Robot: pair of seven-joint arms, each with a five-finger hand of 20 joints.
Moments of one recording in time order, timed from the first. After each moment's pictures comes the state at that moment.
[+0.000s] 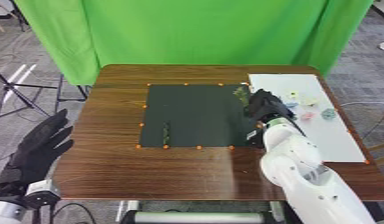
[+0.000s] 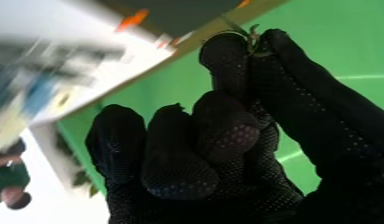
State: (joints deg) left arm 142.6 -63.2 -117.9 -128.3 47.5 -1.8 3.1; right arm -85.2 -62.7 64.0 -110.9 -127.3 -3.7 42.5
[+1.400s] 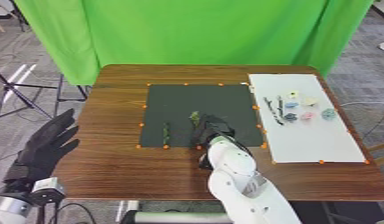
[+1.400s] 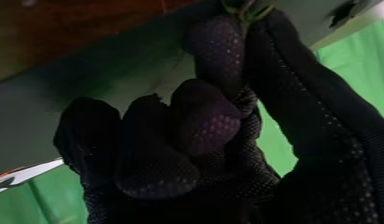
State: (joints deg) left arm 141.2 -61.5 -116.4 -127.5 47.4 -2.0 2.2; right arm -86.5 -80.3 55.2 -103.1 -141.2 -16.0 40.8
